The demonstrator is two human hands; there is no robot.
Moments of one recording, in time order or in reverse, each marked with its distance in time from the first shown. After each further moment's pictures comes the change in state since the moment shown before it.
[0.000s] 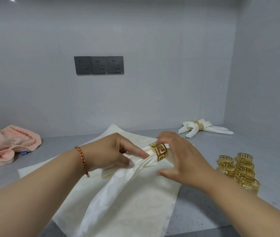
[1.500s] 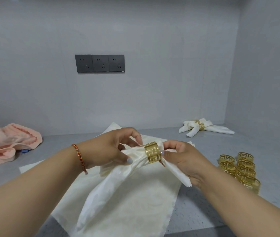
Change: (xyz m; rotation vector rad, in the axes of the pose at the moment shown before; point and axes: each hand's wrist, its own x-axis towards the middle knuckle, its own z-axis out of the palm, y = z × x) left_hand 0.000 -0.006 -0.007 -0.044 0.005 0.039; right_hand 0.007 -0.015 0.001 1.050 -0.044 0.822
